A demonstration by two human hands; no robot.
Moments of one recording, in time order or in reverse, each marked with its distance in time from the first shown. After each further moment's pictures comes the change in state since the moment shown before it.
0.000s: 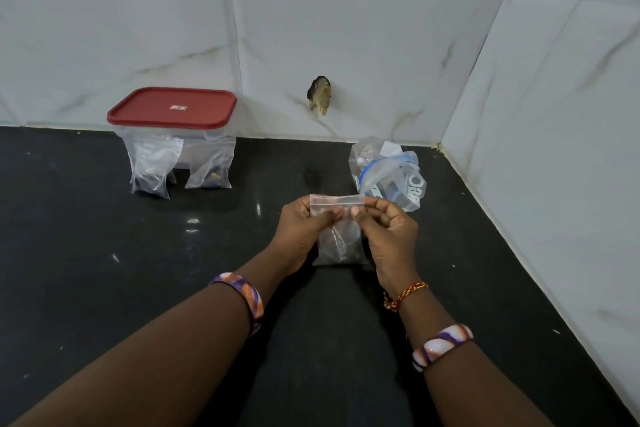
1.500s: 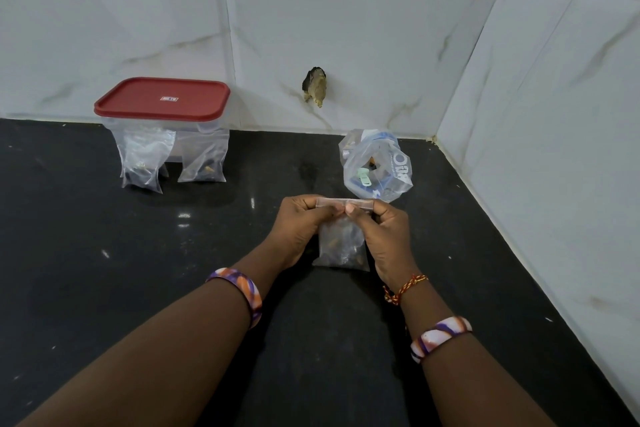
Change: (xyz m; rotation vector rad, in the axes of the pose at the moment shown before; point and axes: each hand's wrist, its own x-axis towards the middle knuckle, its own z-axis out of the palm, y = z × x) left_hand 0.001 0.000 -0.002 0.131 -0.048 -0.036; right_hand -0.001 0.004 -0.004 -0.114 -0.124 -0.042
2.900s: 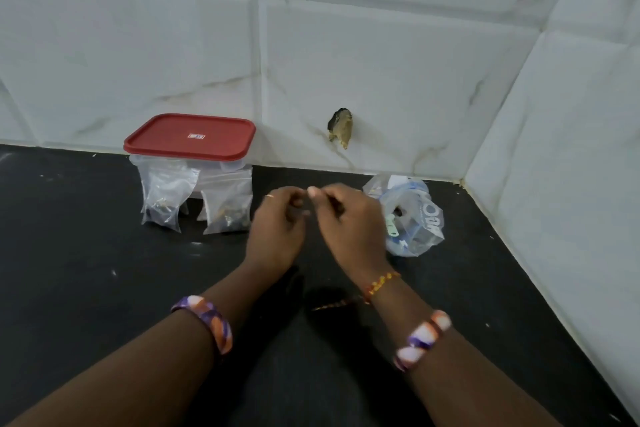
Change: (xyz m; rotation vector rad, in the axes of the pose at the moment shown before) left_hand 0.019 0.046 -0.048 0.834 0.349 0.388; right_hand 0.039 -0.050 0.081 -0.583 0.015 -0.648
